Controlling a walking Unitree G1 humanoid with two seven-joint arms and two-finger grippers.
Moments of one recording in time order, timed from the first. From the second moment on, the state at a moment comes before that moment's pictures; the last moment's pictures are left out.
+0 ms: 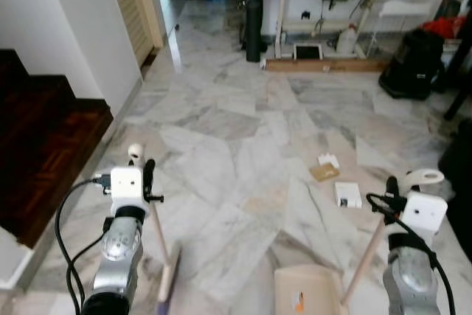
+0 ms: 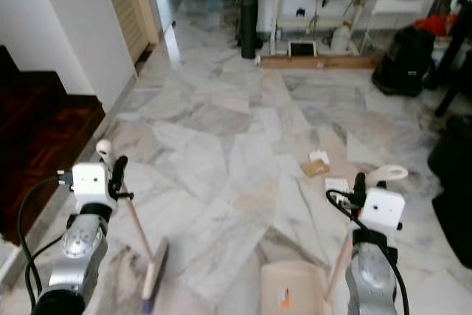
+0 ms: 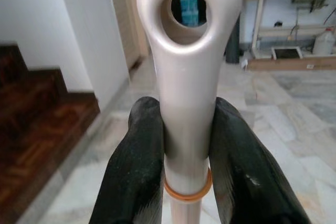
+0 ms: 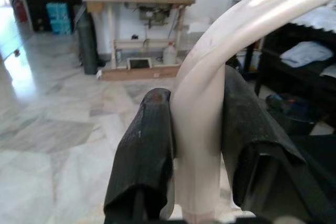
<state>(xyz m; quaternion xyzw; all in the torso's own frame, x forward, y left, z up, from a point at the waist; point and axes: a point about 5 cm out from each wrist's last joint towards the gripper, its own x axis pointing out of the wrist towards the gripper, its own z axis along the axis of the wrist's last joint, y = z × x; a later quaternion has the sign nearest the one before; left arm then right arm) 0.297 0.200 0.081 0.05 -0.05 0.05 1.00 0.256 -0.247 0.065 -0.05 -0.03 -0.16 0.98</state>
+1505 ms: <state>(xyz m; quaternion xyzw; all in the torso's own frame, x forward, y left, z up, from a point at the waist) 0.301 0.199 0.084 0.06 -0.05 0.05 1.00 0.262 -0.252 0.067 -0.04 -0.02 -0.18 0.98</state>
